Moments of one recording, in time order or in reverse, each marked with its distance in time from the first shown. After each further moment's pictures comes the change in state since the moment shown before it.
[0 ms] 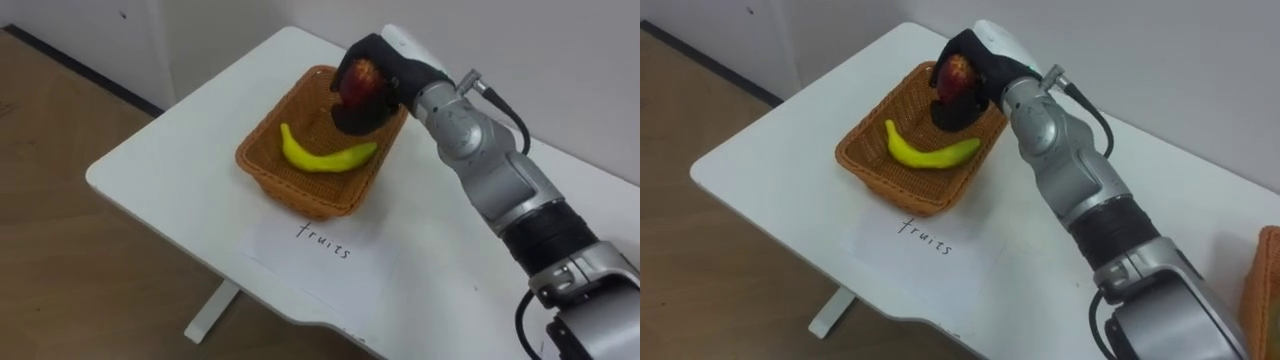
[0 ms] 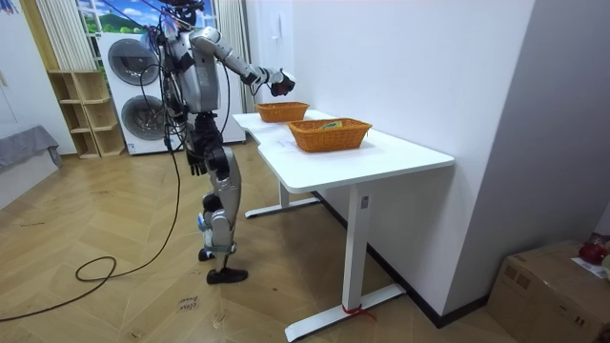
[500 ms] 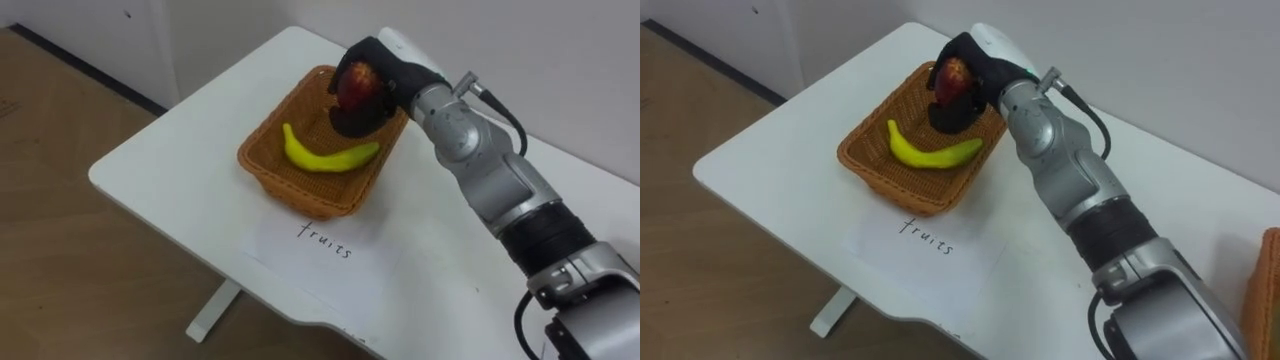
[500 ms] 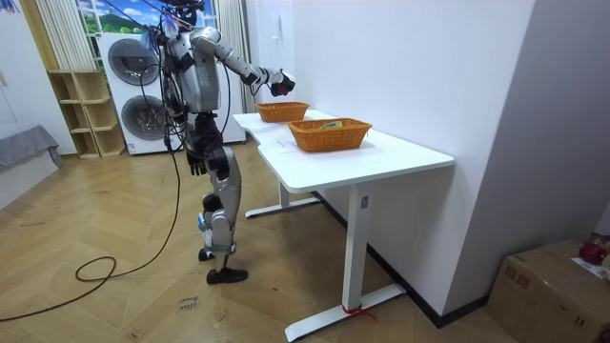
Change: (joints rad) left arm -0.001 0.000 0.001 0.000 0.000 0.000 0.000; right arm 0.000 0.001 0.034 0.003 0.000 0.000 -0.001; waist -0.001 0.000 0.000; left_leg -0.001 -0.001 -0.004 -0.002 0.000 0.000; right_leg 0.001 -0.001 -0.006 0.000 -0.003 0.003
